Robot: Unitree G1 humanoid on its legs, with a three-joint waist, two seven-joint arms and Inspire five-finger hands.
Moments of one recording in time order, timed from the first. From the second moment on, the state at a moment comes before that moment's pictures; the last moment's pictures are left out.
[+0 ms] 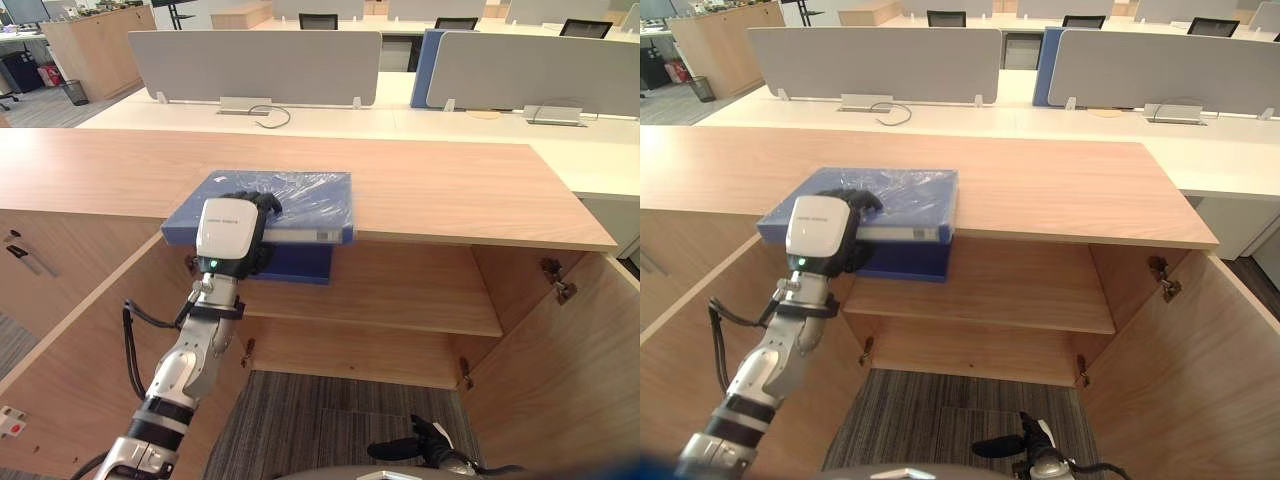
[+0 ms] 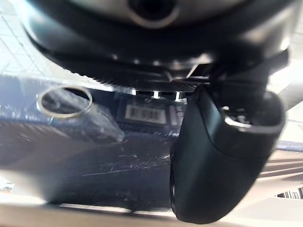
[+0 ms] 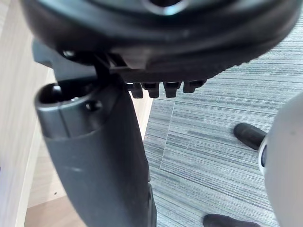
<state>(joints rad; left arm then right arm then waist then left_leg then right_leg) -0.20 0.45 -0.18 0.05 1.03 -0.01 0.50 -0.02 -0.05 0.06 1.17 -0.08 -0.04 -0.11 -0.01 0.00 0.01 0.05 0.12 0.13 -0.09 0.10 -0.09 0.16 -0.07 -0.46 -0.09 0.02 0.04</state>
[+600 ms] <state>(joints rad) 0.05 0.26 -0.25 -0.47 0.31 -0.24 0.28 0.00 -0.07 0.02 1.20 -0.08 -0.02 -0.09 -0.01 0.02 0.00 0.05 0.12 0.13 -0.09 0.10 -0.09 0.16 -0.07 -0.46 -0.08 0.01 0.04</state>
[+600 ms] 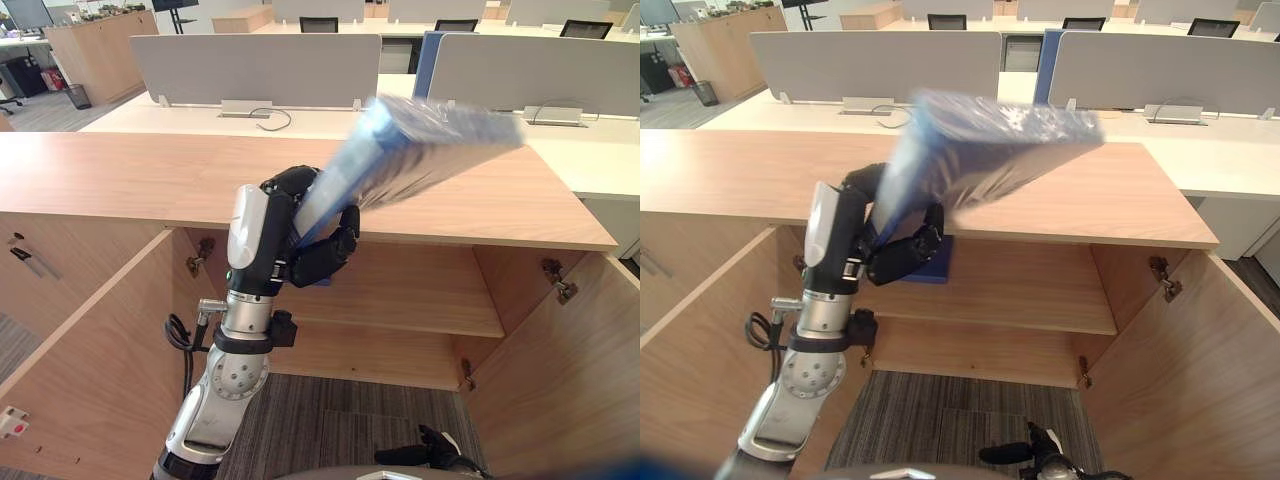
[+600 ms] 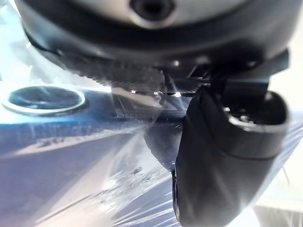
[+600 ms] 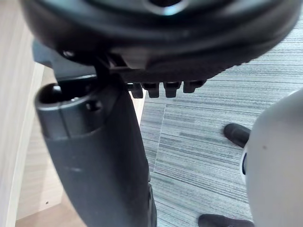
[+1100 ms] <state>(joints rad) 0.30 -0.02 0.07 -0.61 -0.75 -0.35 0.14 0.26 0.05 -0.14 0.52 0.36 -0.06 -0.21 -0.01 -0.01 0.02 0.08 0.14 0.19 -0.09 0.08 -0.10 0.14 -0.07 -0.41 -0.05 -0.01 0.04</state>
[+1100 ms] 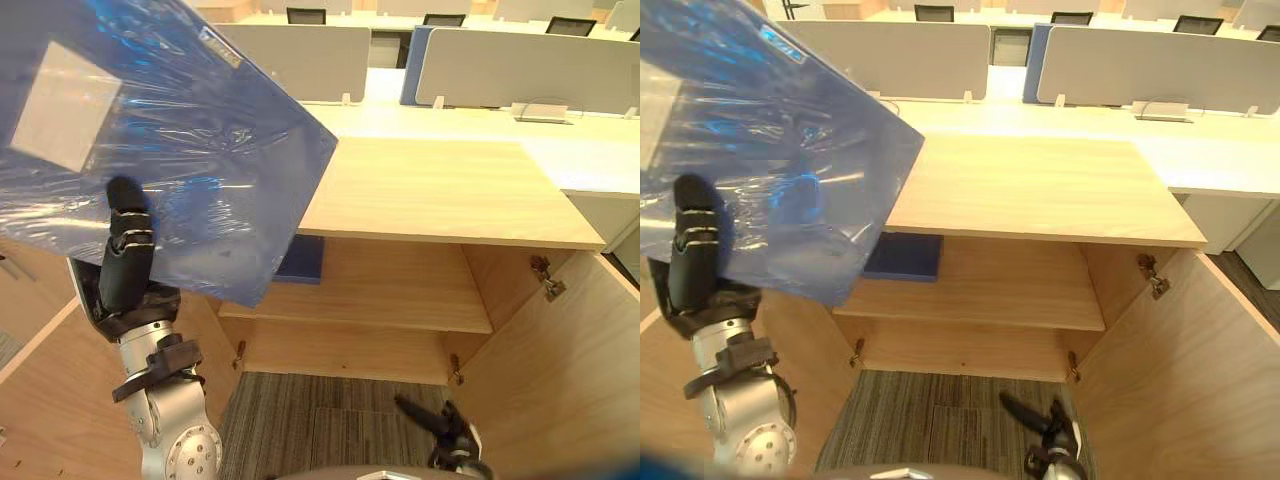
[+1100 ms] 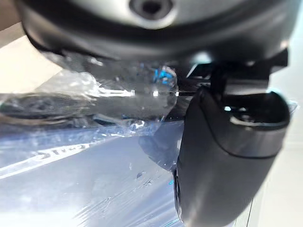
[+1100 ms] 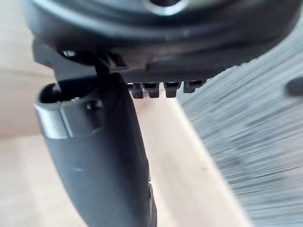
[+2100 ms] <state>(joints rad) 0.29 0.11 -0.03 -0.54 -0.41 -0.19 -0.01 -0.04 -0.02 -0.06 -0.35 0.45 -0.16 -0.14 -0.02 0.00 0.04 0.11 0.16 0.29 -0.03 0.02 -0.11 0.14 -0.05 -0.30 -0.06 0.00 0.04</state>
